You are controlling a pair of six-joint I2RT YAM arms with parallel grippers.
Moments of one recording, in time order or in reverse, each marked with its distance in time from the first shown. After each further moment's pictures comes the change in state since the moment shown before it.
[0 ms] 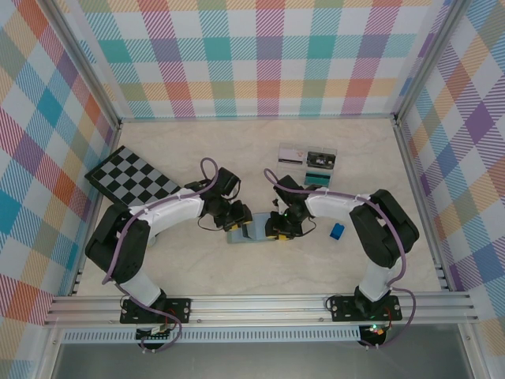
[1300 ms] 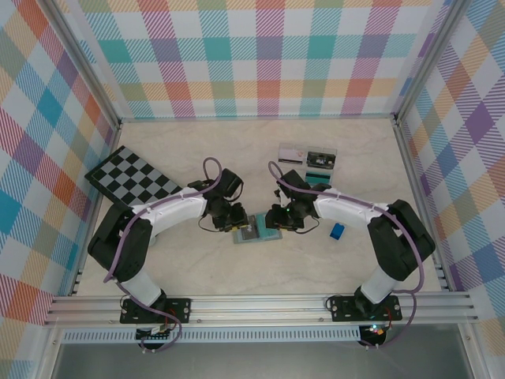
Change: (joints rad) left arm -0.019 0.018 0.029 -0.093 -0.087 0.028; right arm 0.004 -0.132 -0.008 0.031 0.064 -0.002
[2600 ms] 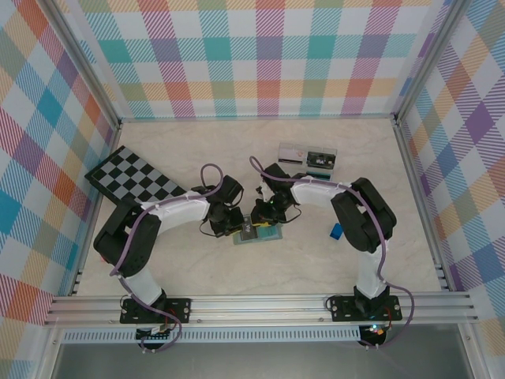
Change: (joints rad) left arm 0.000 0.055 -0.065 0.077 -0.050 -0.091; right arm 0.000 0.323 0.239 0.010 -0.174 -0.063
